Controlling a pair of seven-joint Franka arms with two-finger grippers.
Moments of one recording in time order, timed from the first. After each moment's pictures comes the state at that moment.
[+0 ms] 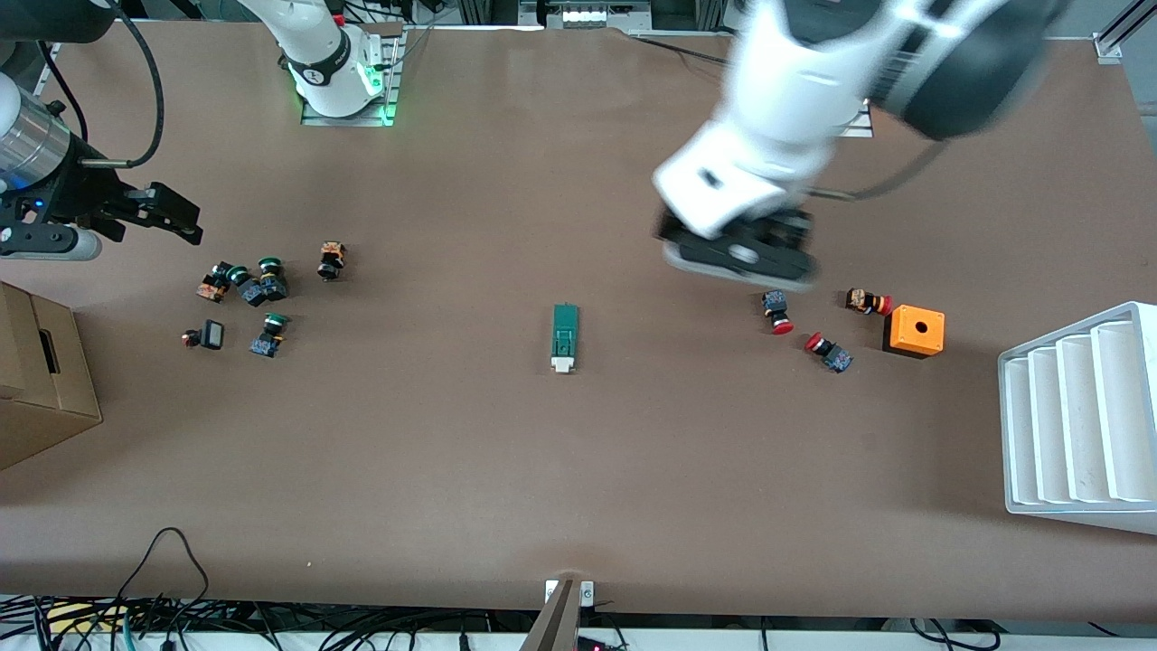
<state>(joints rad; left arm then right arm) -0.26 0.46 -0.29 -0.99 0.11 1.47 -0.35 0.02 0.02 0.06 -1.63 -0.02 1.65 0.11</state>
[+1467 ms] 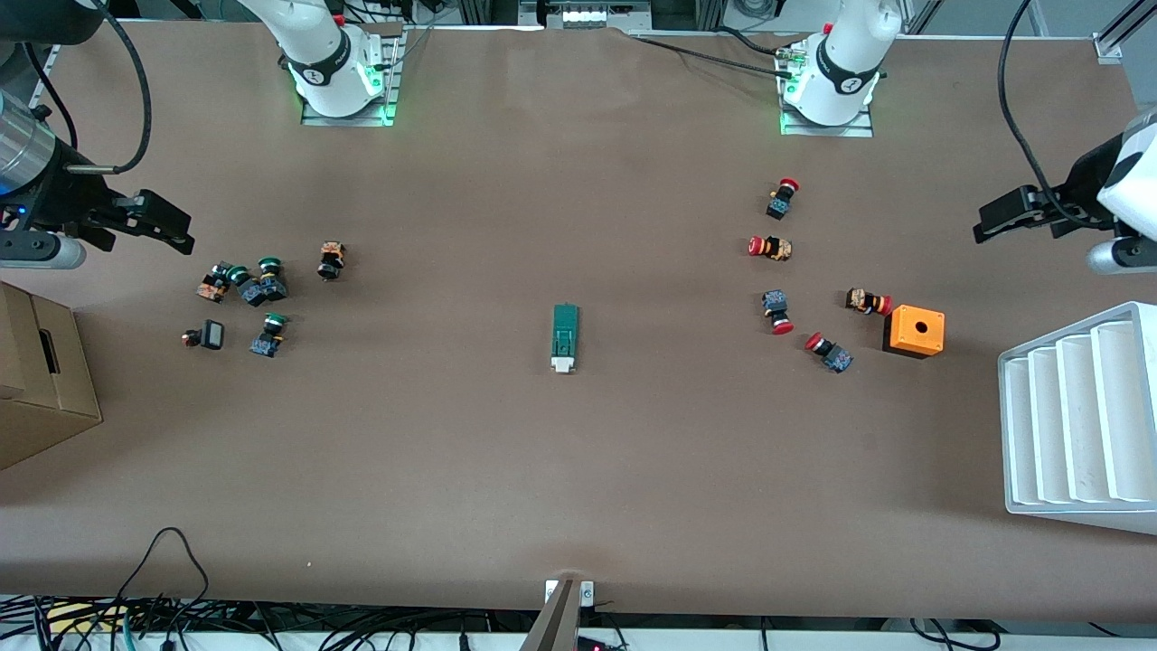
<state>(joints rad) -0.16 0.07 0.17 -1.51 -0.04 1.49 -0.06 0.02 0.06 0.06 -1.56 -0.02 1.64 0.11</state>
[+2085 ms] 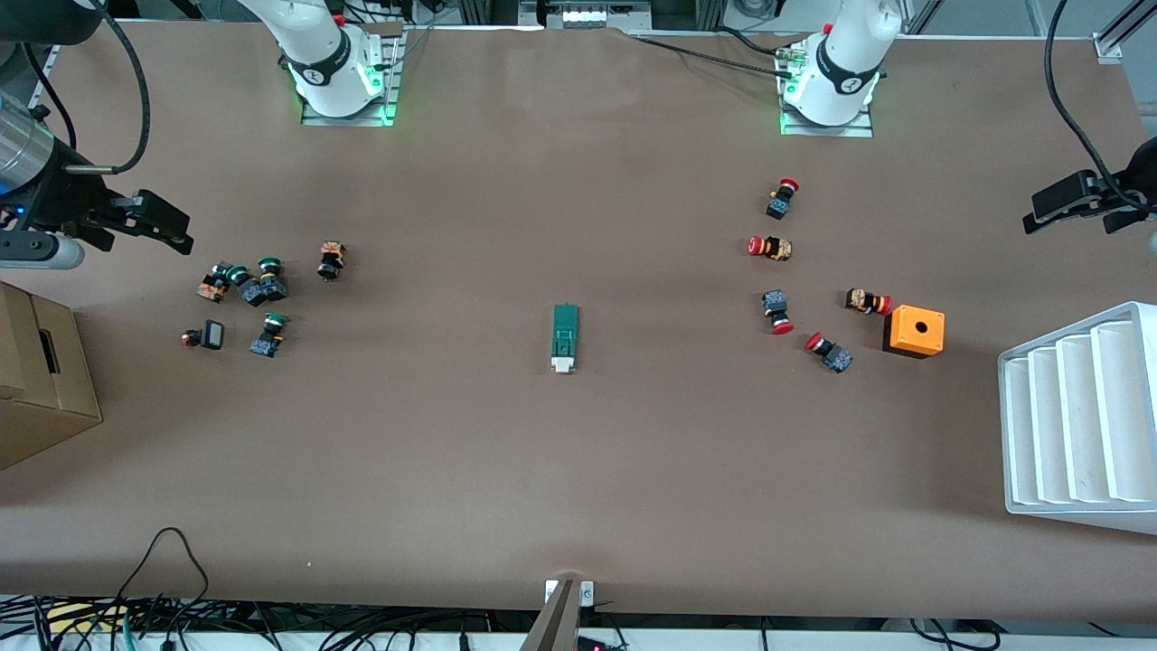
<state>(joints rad) -0.16 0.05 0.25 -1.51 -0.04 1.49 0.07 0.02 0.06 0.06 -1.56 -0.02 1.64 0.11</state>
